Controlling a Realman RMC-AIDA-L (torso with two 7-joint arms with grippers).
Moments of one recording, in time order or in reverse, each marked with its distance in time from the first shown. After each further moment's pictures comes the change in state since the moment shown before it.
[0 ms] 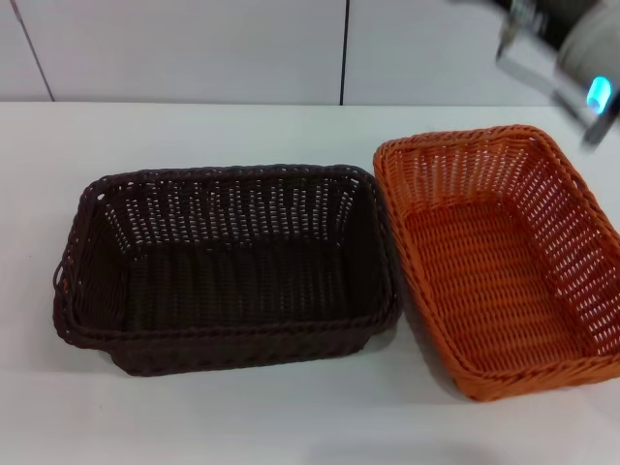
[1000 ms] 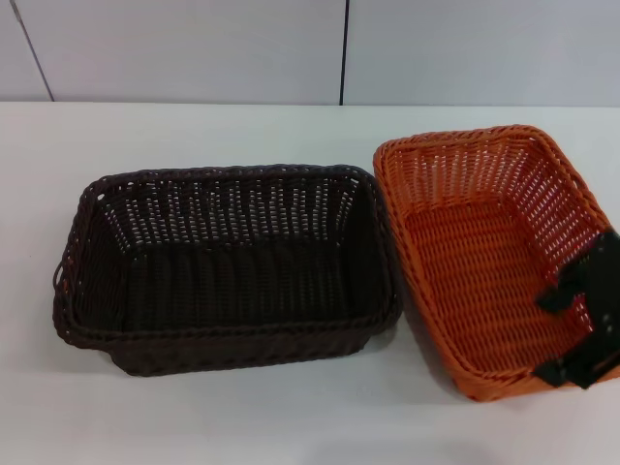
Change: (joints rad) left arm -0.041 -0.003 -0.004 0.066 -0.048 -0.070 -0.009; right arm 0.415 0.073 0.768 -0.033 0.000 -2.172 -0.660
